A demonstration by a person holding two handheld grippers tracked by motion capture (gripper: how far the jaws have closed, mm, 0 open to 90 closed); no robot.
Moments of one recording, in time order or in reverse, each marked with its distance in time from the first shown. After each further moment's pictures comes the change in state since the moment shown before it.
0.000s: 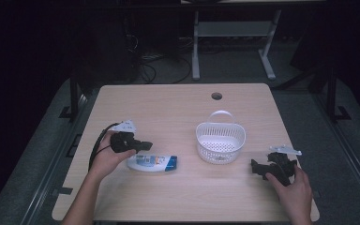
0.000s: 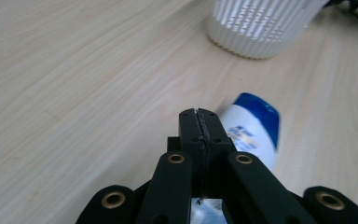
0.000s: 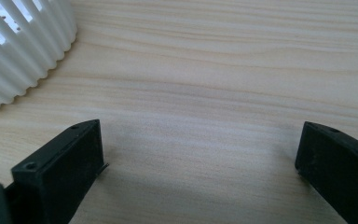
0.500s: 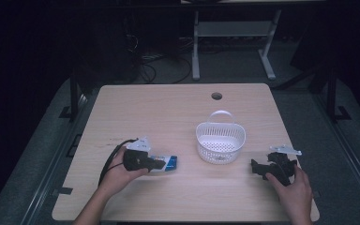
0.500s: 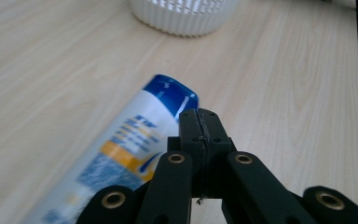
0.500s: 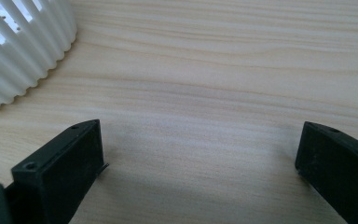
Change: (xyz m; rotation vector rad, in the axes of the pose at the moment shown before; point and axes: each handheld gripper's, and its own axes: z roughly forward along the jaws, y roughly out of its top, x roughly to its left) left arm -0.052 -0.009 0.021 0.041 -0.096 0.050; right arm 0.000 0.000 0.000 0.000 0.000 0.001
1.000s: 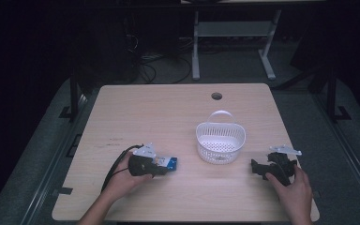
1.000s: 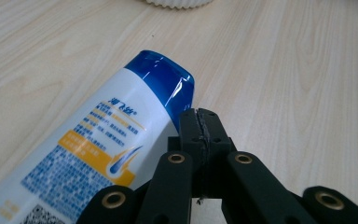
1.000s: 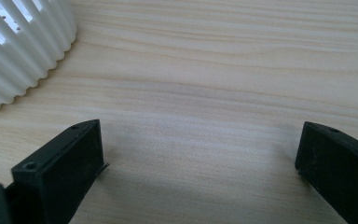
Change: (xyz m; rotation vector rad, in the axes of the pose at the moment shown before) left arm -0.009 -0.012 0.028 0.053 -0.032 0.011; right arm 0.000 0.000 0.000 0.000 0.000 0.000
